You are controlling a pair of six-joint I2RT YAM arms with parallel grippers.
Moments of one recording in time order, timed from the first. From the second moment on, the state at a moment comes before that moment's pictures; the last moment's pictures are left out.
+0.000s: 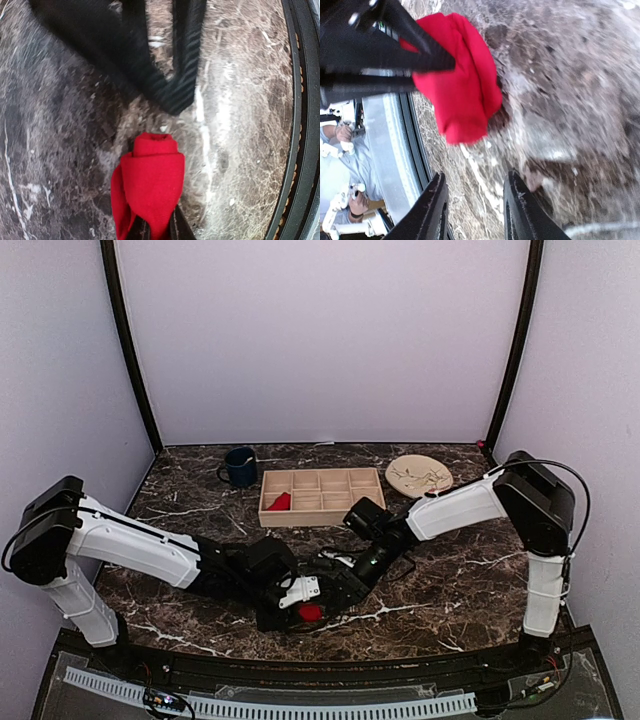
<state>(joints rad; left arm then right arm) -1.14 1.64 0.83 -0.26 0.06 0.20 0.89 1.99 1.15 -0.42 -0.86 0.02</state>
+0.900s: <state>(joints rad) -0.70 1.56 1.12 -0.19 0.14 0.11 0.80 1.81 0.99 -0.16 -0.67 0.19</state>
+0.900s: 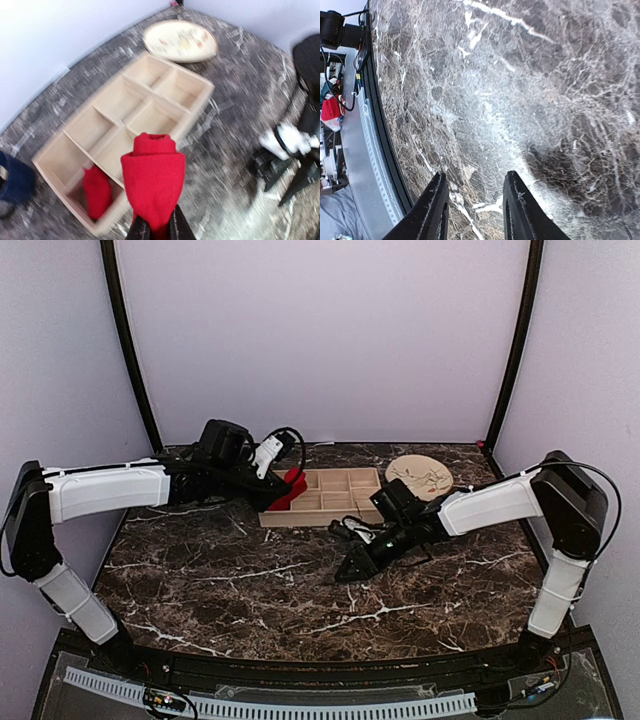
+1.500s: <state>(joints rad) -0.65 1.93 1.34 0.03 0.07 0.33 0.80 1.73 0.92 -0.06 -0.56 0.22</state>
